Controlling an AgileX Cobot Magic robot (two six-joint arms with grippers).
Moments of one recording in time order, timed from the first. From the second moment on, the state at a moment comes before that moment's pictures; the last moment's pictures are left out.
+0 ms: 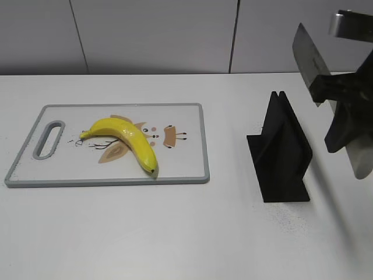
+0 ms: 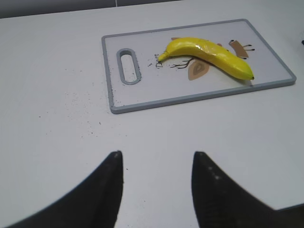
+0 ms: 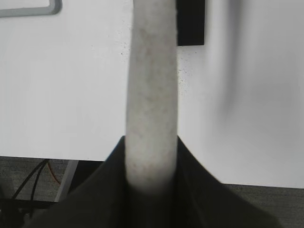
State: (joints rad) left arm -0.13 -0.01 -0.47 -0.10 1.08 0.20; right arm 0.36 1.41 -1.11 0.13 1.15 0.37
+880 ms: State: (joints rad) left arm -0.13 0.51 -0.75 -0.35 1.03 0.67; right arm 0.36 1.58 -1.61 0.02 1.23 -0.47
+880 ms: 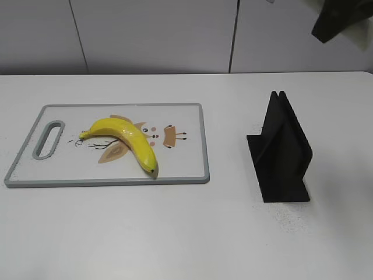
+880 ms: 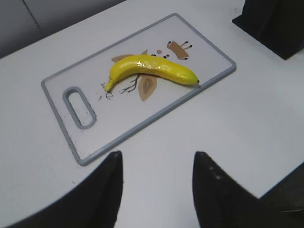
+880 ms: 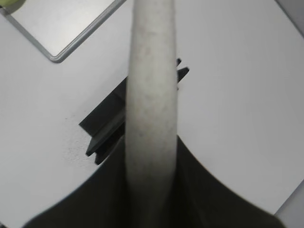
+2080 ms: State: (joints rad) left arm -0.30 1.69 -1.53 -0.40 1.08 1.33; right arm 0.44 2.13 -2.00 0.18 1.22 -1.36
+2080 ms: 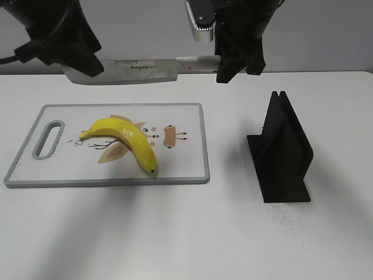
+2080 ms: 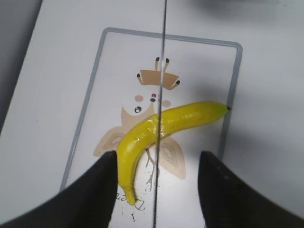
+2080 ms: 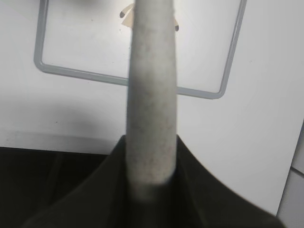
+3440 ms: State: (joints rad) left arm -0.30 2.16 -1.55 -0.30 1.00 1.18; right arm 0.43 2.44 -2.07 0.19 1.15 -1.37
